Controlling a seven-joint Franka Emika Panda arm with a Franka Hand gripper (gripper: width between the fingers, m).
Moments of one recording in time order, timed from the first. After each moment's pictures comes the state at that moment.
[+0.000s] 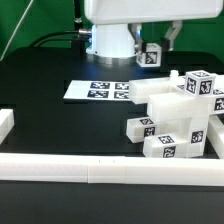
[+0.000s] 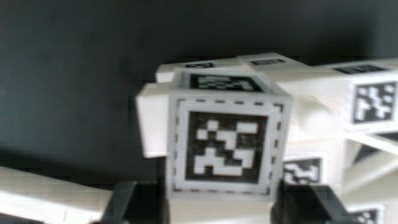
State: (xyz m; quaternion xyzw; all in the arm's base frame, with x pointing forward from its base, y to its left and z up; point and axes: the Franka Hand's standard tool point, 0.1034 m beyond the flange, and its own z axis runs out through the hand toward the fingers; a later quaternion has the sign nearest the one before) arm 0.550 0.047 0.152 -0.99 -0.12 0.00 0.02
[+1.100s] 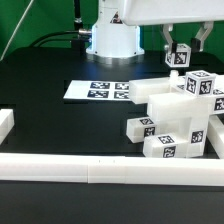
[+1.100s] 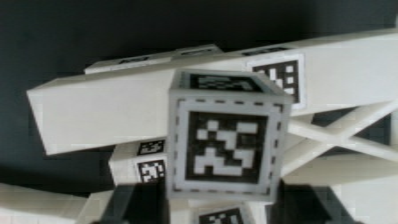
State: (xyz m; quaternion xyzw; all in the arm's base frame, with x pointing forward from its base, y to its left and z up) arm 0.546 0.078 0.145 -0.99 -0.11 0.01 0.02
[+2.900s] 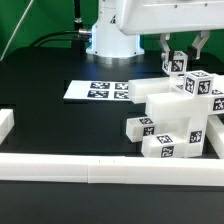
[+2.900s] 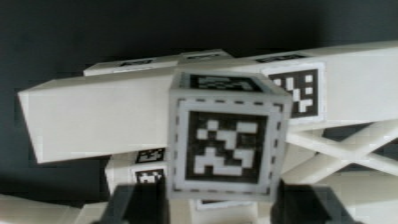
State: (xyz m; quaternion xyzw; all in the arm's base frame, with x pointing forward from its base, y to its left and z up) arm 0.547 0.077 0.136 -0.99 -0.11 0.02 0.02
